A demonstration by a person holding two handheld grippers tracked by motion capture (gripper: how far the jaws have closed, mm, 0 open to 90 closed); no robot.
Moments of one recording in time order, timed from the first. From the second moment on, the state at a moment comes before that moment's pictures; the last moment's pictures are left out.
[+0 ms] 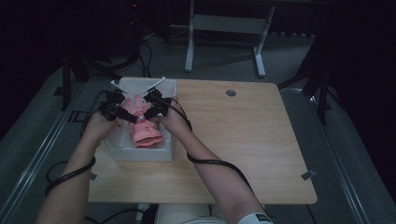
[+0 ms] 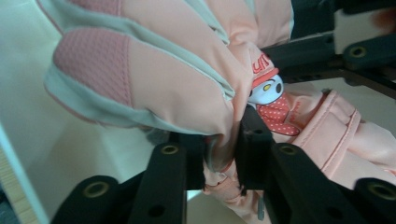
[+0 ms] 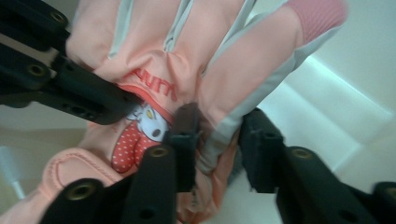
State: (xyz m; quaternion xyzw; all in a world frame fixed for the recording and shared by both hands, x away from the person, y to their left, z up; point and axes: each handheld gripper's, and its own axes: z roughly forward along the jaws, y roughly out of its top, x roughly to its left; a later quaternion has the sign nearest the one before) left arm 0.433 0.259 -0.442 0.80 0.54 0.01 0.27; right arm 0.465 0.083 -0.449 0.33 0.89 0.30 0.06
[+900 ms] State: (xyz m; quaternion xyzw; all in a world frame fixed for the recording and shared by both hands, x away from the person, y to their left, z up) left arm 0.399 0.254 -0.410 0.77 0.54 0.15 0.30; right arm 0.456 0.057 -0.420 0.32 0.87 0.38 0.06
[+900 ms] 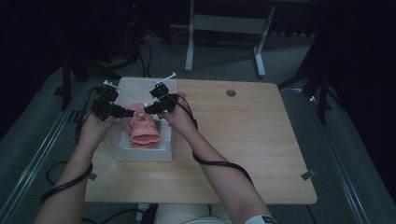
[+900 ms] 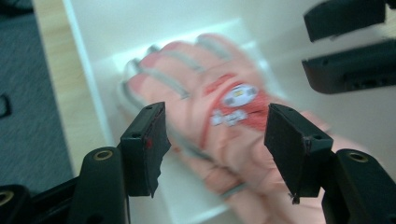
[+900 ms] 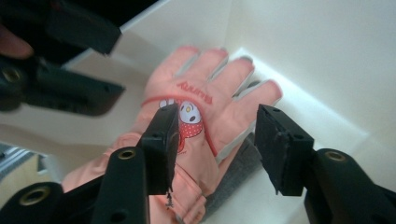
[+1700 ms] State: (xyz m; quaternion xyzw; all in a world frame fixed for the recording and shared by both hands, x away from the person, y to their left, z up) left arm 0.363 0.158 -0.384 0.81 0.40 0.10 0.42; right arm 0.435 -0.055 -0.386 0.29 0.85 0.43 0.09
